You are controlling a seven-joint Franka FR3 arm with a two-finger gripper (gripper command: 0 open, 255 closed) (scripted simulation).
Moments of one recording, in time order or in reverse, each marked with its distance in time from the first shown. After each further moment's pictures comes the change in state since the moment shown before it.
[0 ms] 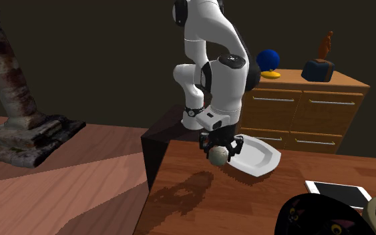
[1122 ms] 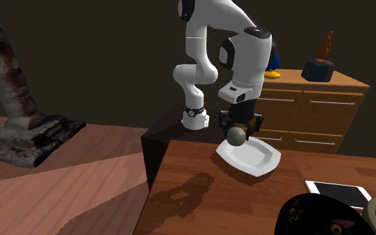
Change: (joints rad) arm 0.059 -0.166 0.066 -0.024 0.080 -0.131 0.077
